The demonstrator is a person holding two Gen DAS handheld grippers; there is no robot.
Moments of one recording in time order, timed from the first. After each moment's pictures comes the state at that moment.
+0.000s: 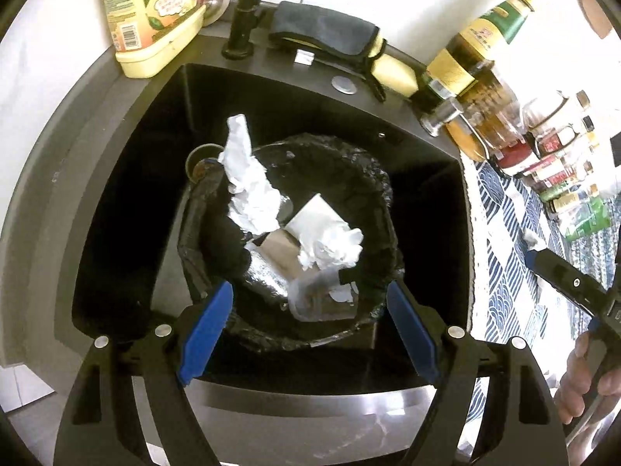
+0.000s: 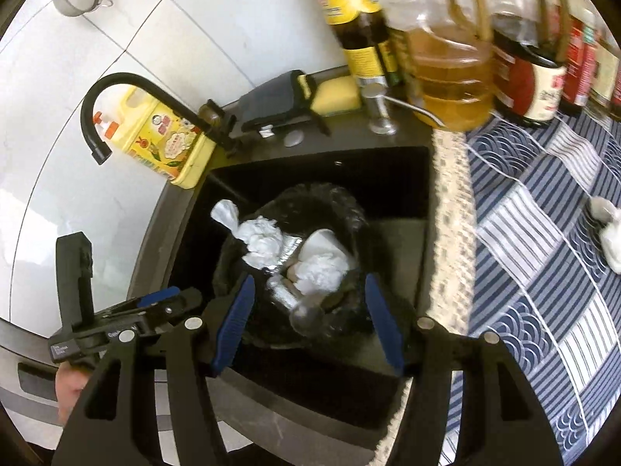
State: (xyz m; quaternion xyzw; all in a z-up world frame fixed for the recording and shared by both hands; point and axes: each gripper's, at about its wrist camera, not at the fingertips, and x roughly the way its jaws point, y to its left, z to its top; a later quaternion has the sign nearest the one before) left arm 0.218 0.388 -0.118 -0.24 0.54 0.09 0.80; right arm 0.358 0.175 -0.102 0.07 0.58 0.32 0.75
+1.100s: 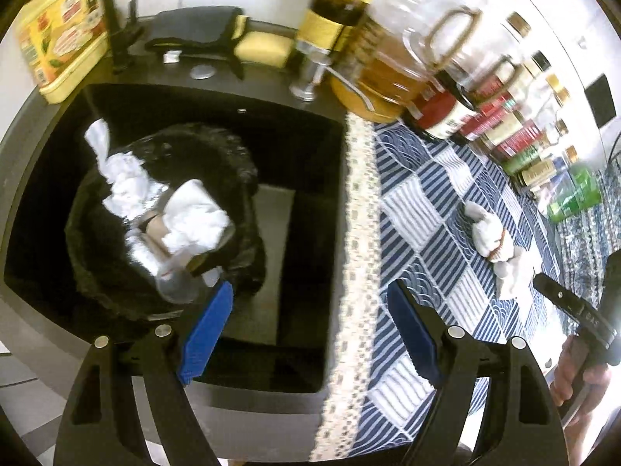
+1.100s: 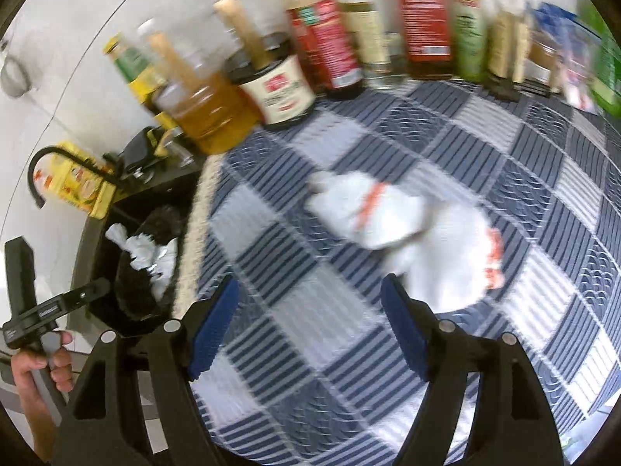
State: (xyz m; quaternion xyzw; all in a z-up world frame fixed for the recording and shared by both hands) left arm 0.274 0.214 -0.099 -0.22 0.54 0.07 0.81; right arm 0.399 -0.096 -0.110 0.08 0.58 0.21 0.79
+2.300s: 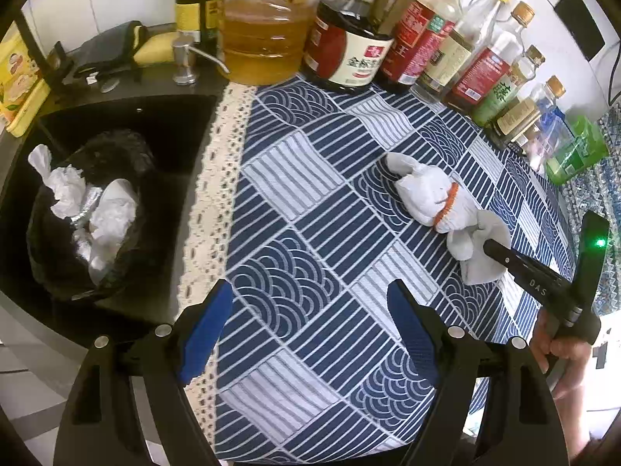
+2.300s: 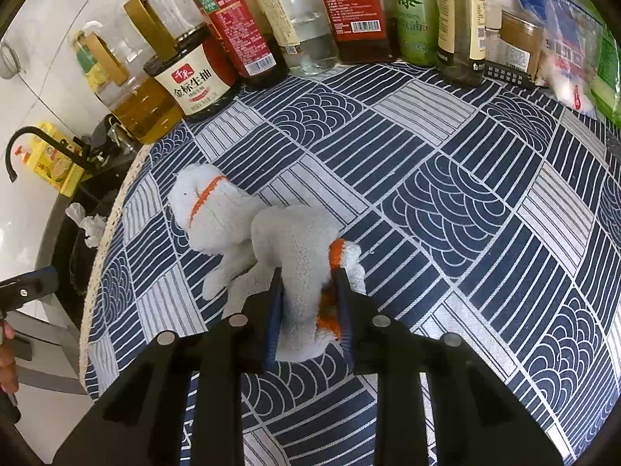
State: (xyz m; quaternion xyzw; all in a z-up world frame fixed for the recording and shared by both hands) left arm 0.322 0.067 -0.109 -0.17 0.56 0.07 0.81; right arm 0.437 -0.183 -0.179 0.03 0.57 0.24 0.79
